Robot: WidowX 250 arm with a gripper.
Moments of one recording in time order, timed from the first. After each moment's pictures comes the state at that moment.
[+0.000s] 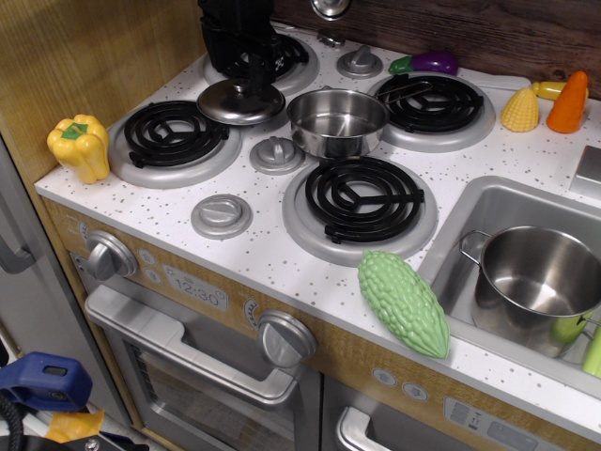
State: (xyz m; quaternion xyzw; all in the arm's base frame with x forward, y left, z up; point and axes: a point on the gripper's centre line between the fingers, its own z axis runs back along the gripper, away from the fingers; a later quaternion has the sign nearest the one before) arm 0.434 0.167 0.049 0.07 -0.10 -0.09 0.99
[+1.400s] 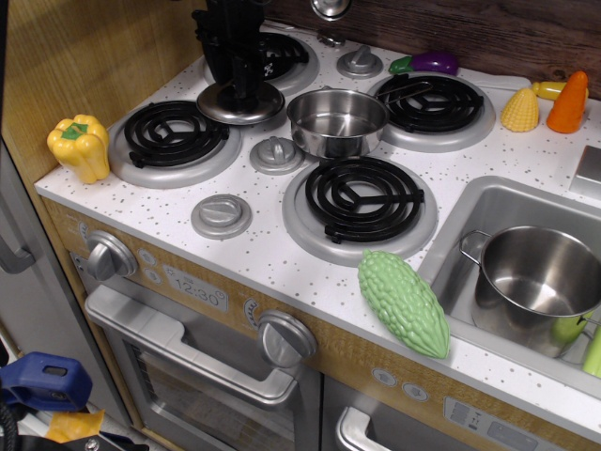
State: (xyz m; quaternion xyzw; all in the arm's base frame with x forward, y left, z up) arm 0.438 0.178 0.033 0.03 -0.08 -0.11 0.99
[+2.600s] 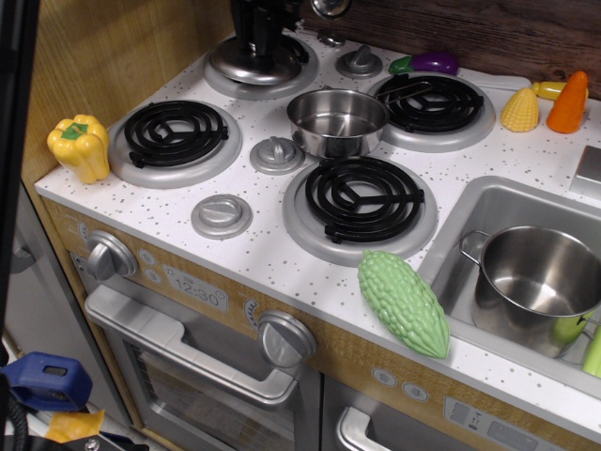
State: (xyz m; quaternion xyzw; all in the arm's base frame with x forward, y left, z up) arm 0.449 0.150 0.074 0.06 -0.04 -0.07 0.99
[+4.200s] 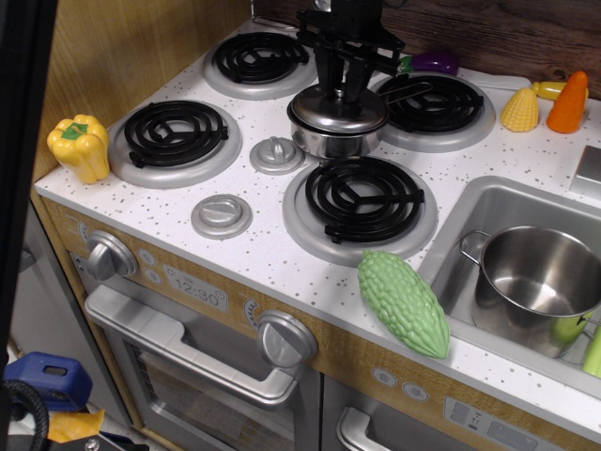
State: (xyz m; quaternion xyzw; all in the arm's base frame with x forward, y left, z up) arm 0.447 0.056 0.057 0.04 -0.07 0.00 1.00
